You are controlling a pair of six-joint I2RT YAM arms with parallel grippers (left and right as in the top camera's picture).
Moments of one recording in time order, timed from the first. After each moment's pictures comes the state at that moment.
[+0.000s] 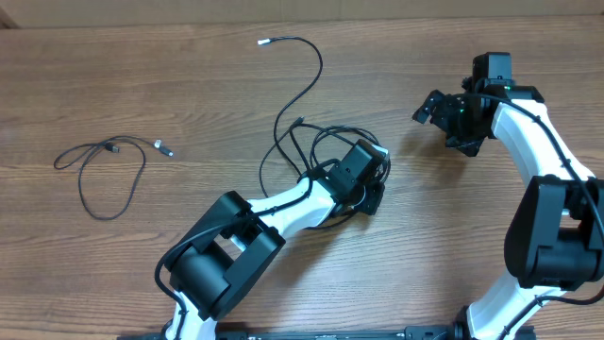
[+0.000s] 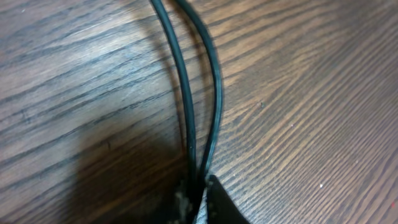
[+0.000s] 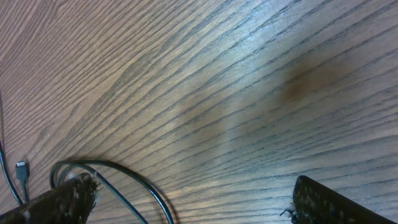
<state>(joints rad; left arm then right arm) -0.81 2.02 1.18 -0.13 0.15 -0.37 -0.08 1.91 1.40 -0.76 -0.25 0.49</state>
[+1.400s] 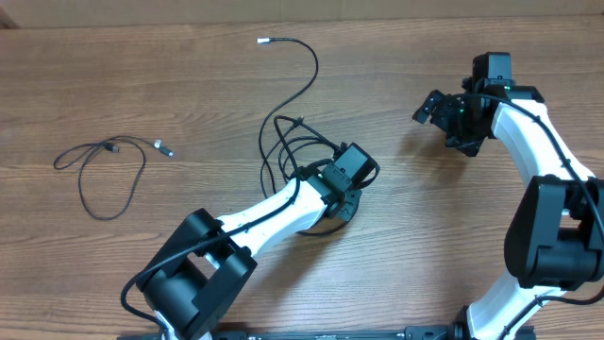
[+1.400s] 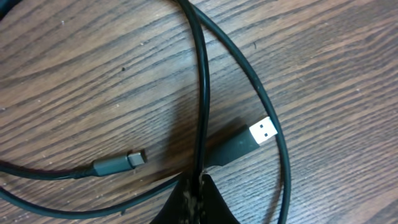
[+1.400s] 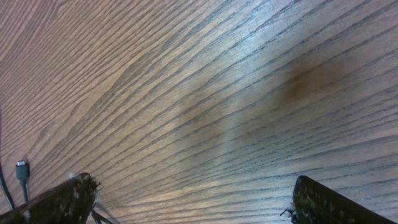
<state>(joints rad) -0.81 1.87 1.18 -0.51 -0.13 -0.33 -0.08 1.91 1.40 -0.76 -0.25 0.49</state>
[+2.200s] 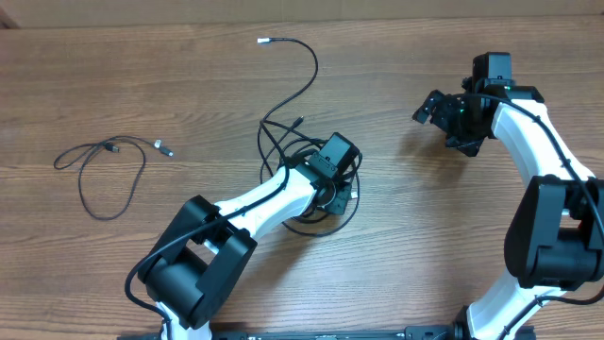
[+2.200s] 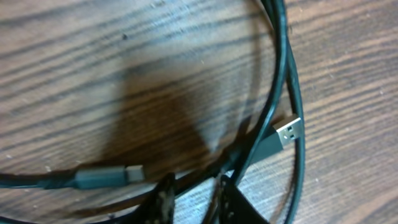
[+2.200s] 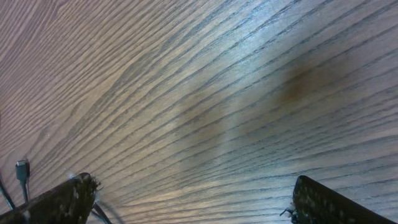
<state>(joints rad) -0.72 1.92 1.18 -0.52 0.06 -0.39 -0.07 1.91 1.40 -0.76 -0.25 0.49</state>
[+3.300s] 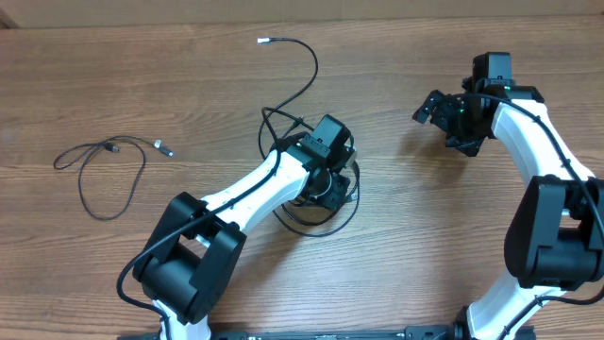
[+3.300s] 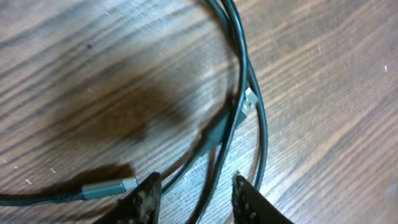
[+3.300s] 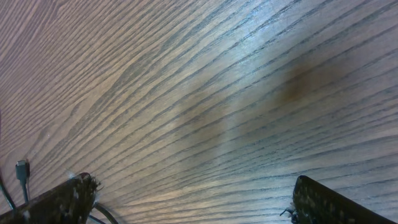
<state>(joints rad) -0.65 1.92 1.28 -0.69 0.23 -0.15 -0.07 1.91 1.40 -0.76 -0.25 0.49</state>
